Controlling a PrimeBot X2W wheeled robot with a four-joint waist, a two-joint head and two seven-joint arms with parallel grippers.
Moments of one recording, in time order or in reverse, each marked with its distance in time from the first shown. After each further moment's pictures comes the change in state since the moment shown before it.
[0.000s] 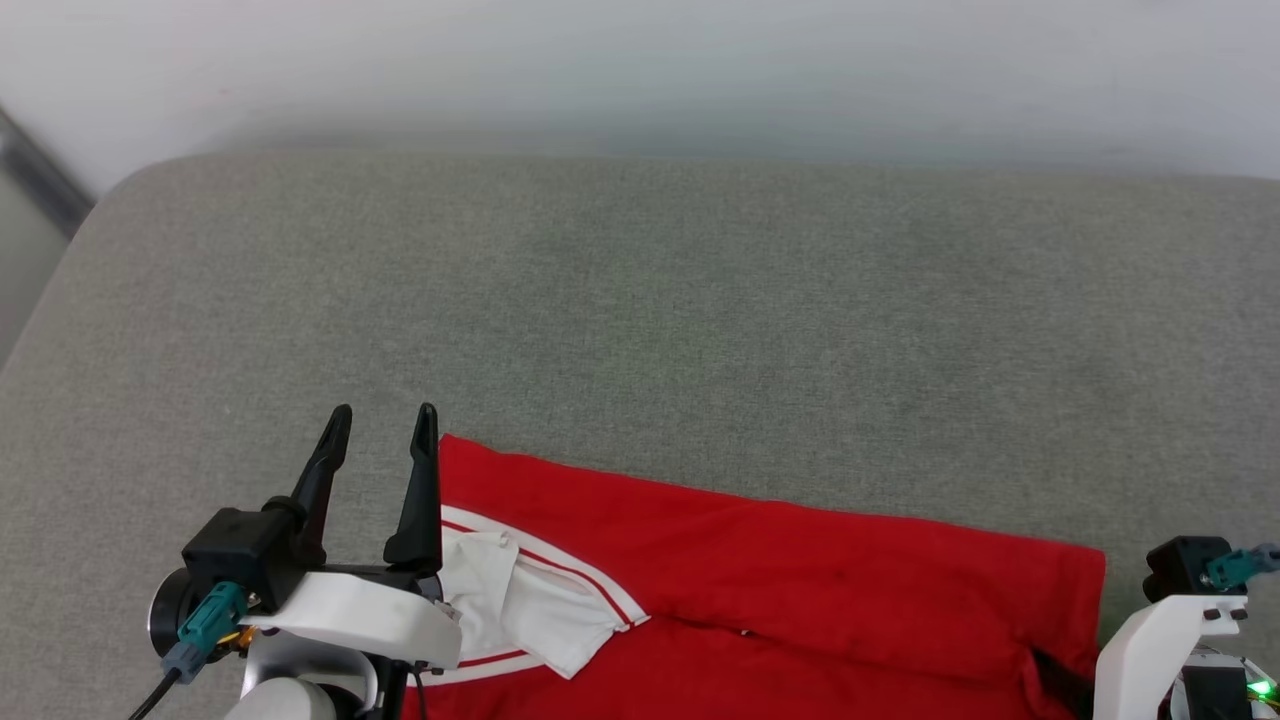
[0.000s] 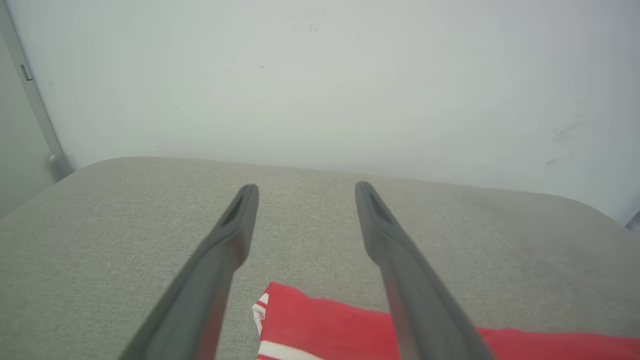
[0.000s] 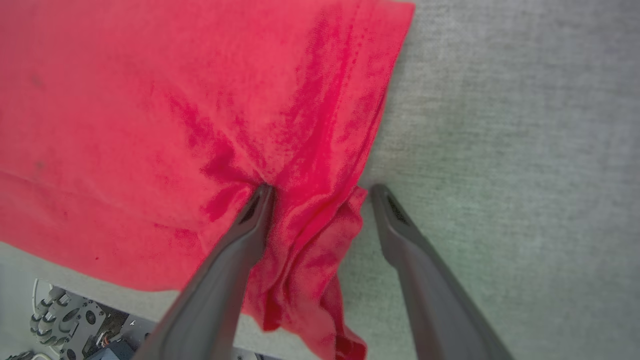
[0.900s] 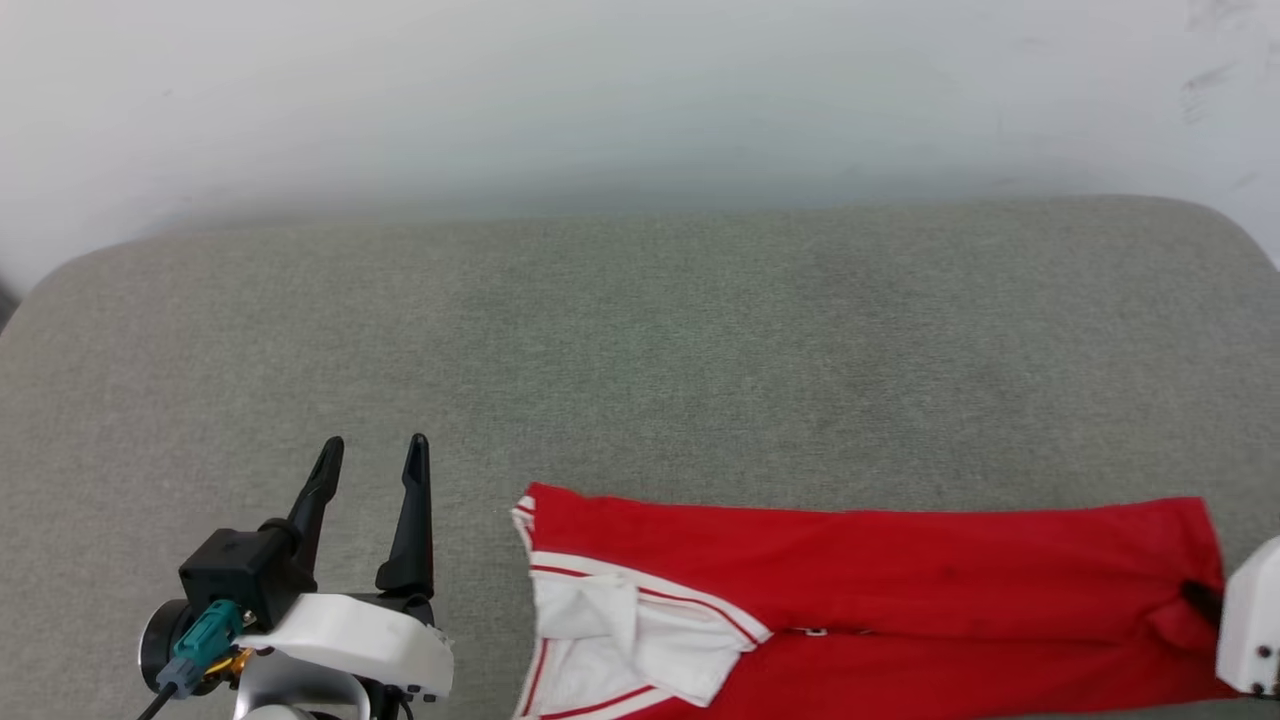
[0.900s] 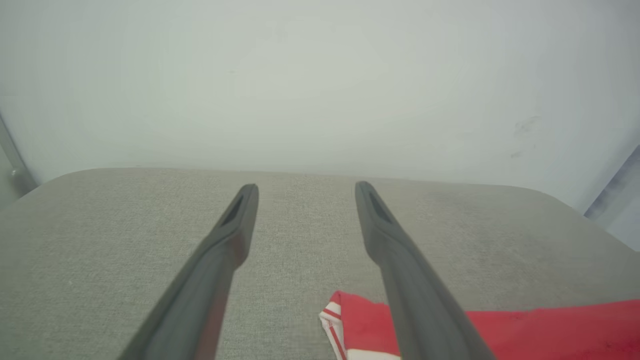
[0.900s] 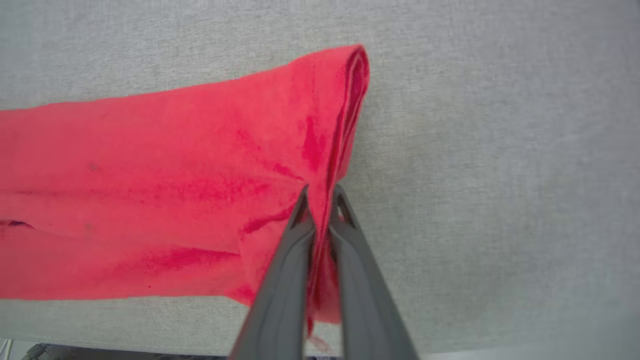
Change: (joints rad) left arm 0.046 0.027 -0.003 -0.039 -0.011 0.050 0.044; right arm -0.127 -0.127 -0.094 0.093 0.028 0.000 0.020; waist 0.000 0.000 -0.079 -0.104
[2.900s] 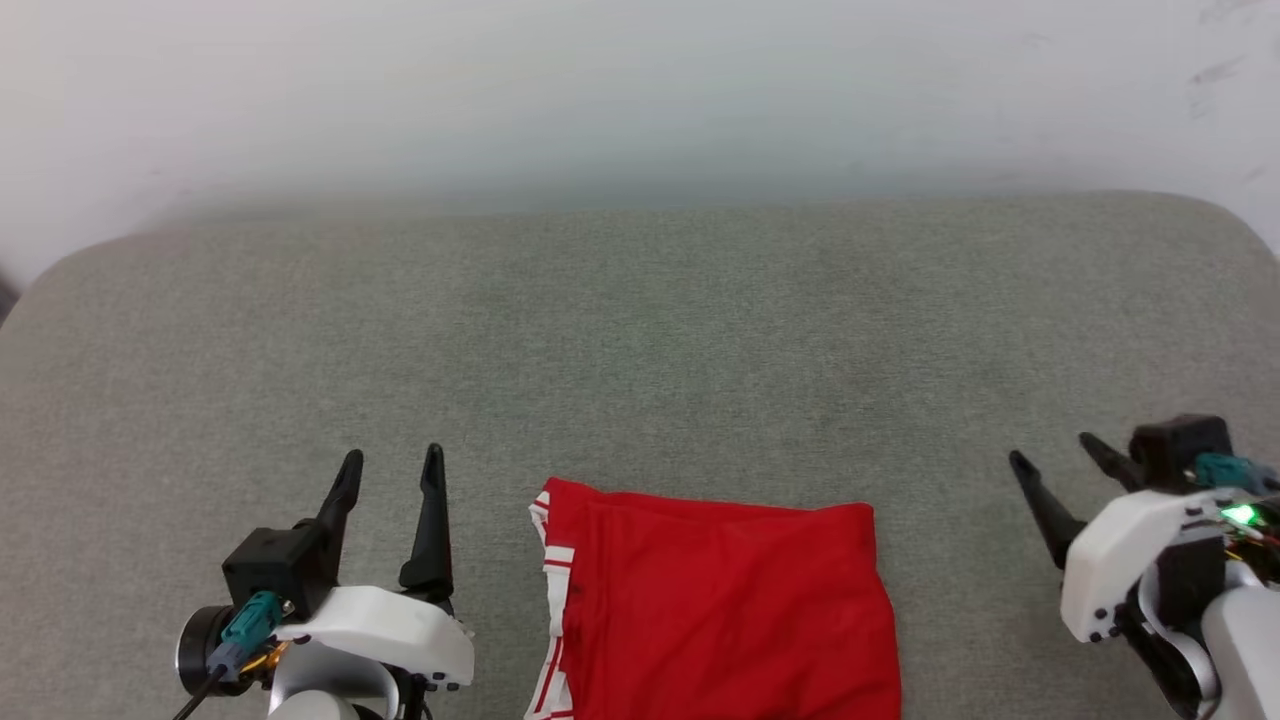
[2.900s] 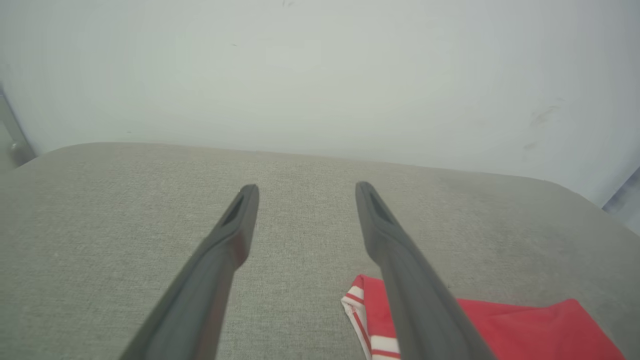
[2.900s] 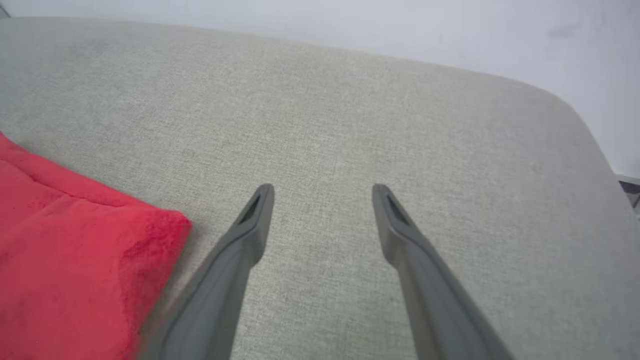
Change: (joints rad) left arm -0.047 -0.079 -0.022 0.169 -0.004 -0.023 -0.055; right arm -0.151 0.026 0.332 0.110 -0.124 -0.001 -0.581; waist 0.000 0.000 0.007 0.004
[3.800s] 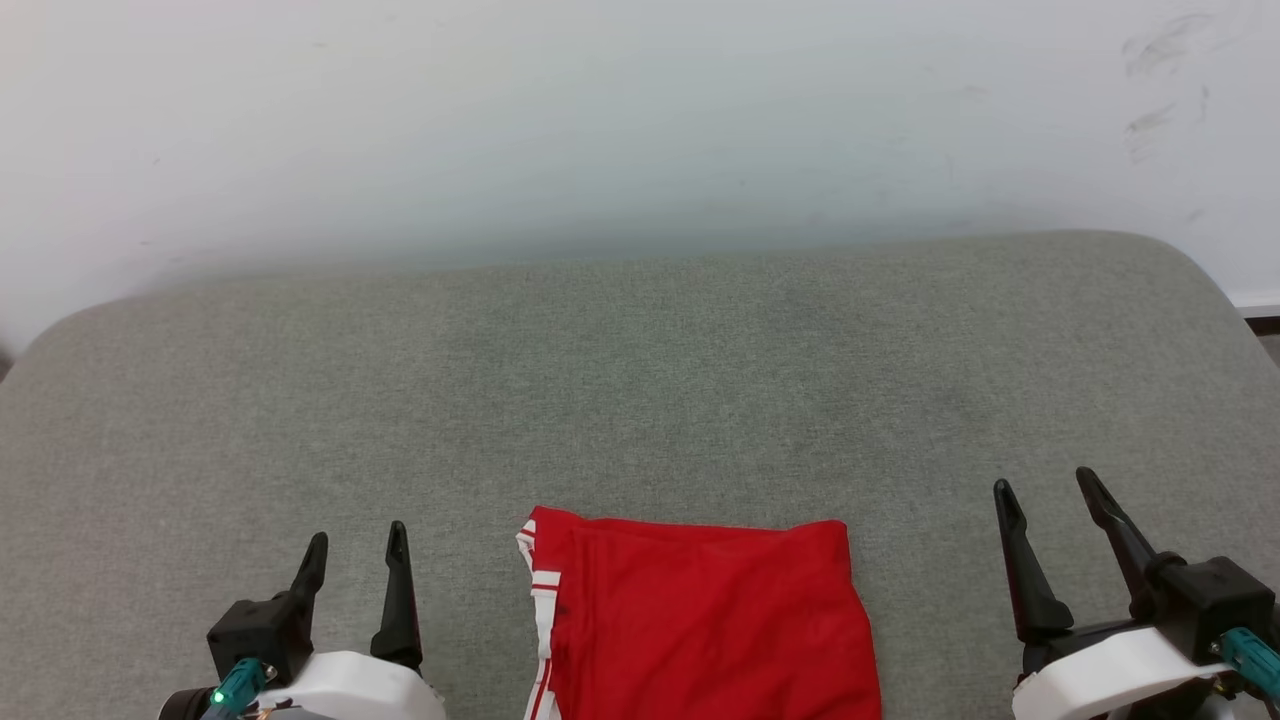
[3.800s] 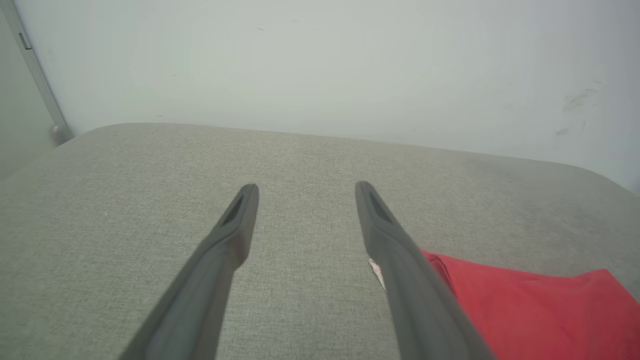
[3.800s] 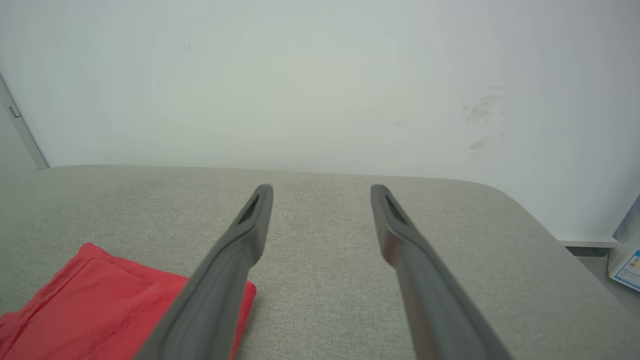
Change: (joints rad) left arm 0.122 -0.036 0.088 0.083 0.044 -0.030 -0.019; right arm 0.342 0.281 -0.224 -0.400 -0.255 0.000 -0.280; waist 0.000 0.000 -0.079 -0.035
